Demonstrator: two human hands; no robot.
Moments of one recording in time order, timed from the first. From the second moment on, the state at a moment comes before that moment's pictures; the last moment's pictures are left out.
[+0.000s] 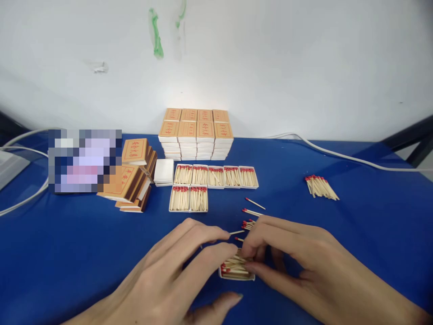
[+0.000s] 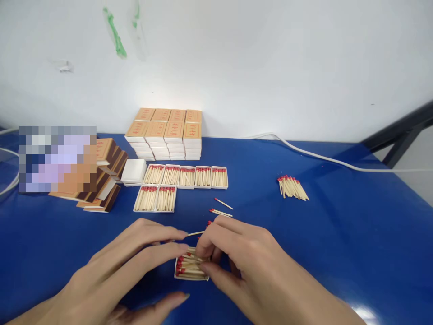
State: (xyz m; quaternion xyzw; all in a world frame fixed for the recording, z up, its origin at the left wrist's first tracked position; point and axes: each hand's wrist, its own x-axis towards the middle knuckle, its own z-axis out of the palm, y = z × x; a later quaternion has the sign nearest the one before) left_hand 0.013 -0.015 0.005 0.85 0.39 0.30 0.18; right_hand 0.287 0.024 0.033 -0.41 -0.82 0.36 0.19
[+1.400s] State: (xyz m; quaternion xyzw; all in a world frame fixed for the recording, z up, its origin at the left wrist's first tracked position) left_hand 0.002 -0.007 0.008 0.91 0.34 0.24 0.05; right_hand 0.304 0.047 0.004 -0.57 -0.78 0.14 0.21
